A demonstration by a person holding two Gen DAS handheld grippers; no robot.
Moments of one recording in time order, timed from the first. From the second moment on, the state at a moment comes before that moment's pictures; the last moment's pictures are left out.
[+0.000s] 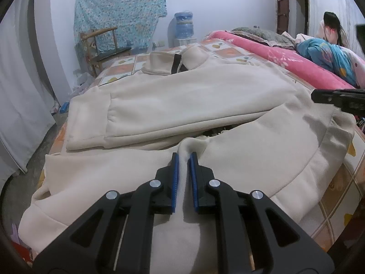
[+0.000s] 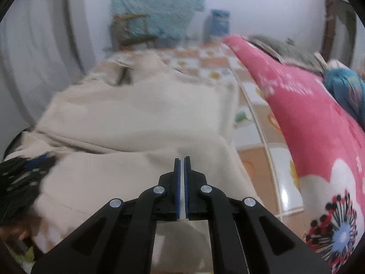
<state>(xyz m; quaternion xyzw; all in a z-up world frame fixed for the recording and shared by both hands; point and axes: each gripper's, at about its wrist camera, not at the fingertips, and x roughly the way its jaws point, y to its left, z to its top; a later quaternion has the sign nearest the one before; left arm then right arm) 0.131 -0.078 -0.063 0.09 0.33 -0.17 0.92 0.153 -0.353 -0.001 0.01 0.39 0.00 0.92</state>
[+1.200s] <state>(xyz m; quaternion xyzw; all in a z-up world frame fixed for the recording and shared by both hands) 0.122 0.086 -0.041 -0.05 0.33 -0.06 0.94 0.147 -0.403 0.017 0.00 0.38 -0.08 0.92</state>
